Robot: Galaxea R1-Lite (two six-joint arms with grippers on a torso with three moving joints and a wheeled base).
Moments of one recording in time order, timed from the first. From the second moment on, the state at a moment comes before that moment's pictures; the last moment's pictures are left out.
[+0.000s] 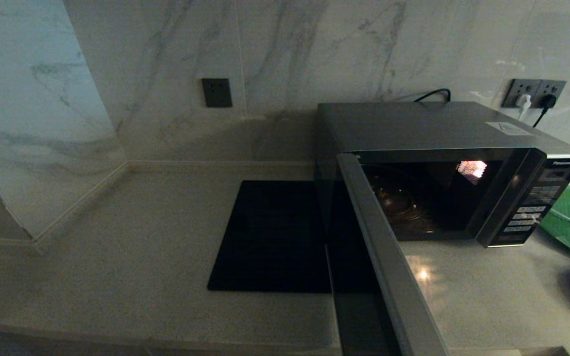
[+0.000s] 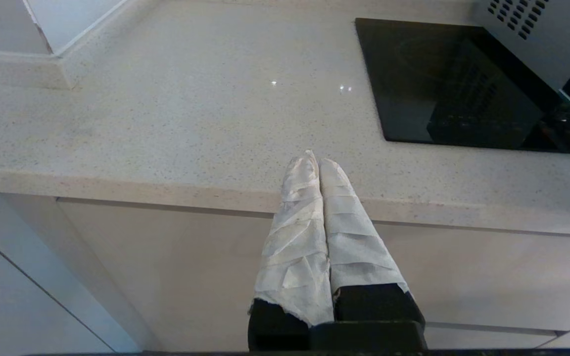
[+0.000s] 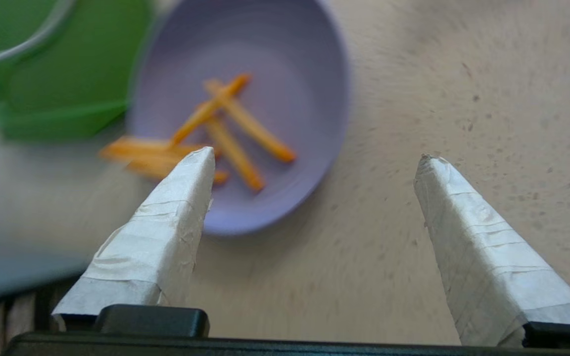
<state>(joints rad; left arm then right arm) 0.00 0.00 0.00 0.00 0.02 -0.07 -0.92 1.75 -0.67 -0.33 -0.09 0.80</state>
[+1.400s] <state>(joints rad) 0.00 0.00 0.00 0.00 0.02 -0.07 0.16 1.03 -1.20 0.55 -0.09 0.71</state>
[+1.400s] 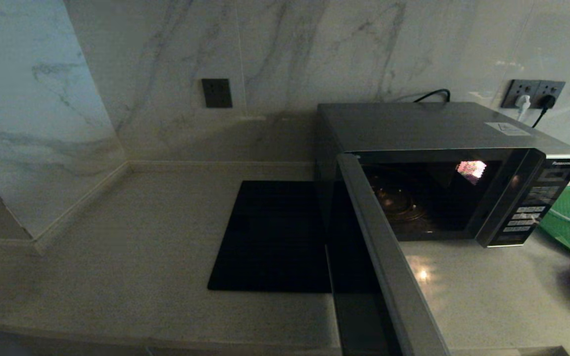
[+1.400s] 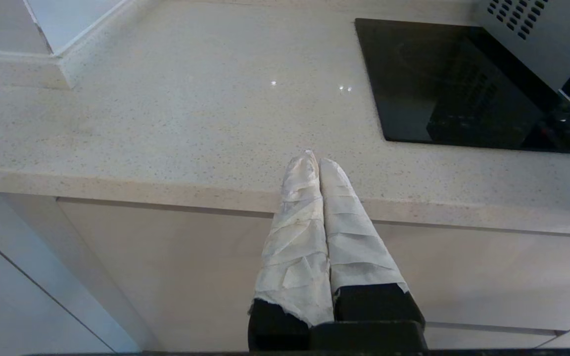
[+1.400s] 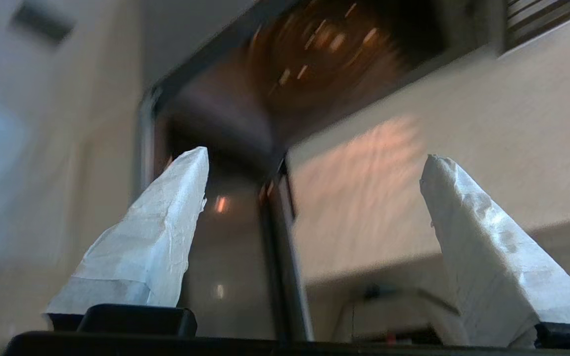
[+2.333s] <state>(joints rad) 0.00 0.00 0.00 0.00 0.02 -0.07 0.38 1.11 -1.28 0.60 -0.11 0.47</state>
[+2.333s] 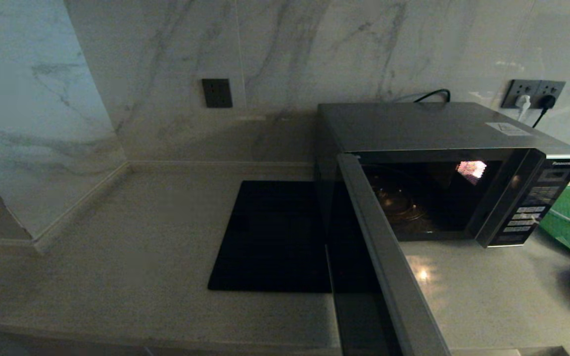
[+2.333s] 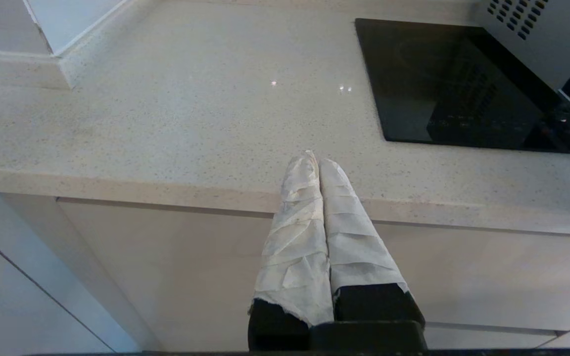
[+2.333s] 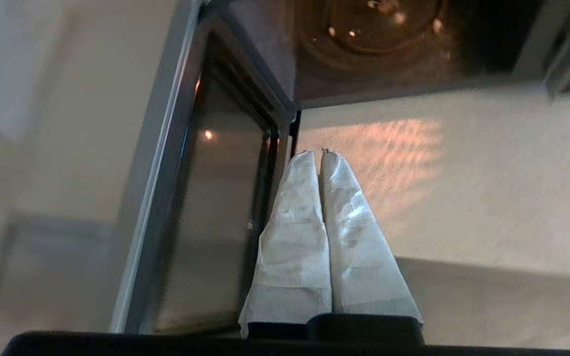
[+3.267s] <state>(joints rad) 0.00 0.00 0.00 0.00 0.02 -0.07 1.08 1.32 -1.39 0.39 -0.68 0.36</state>
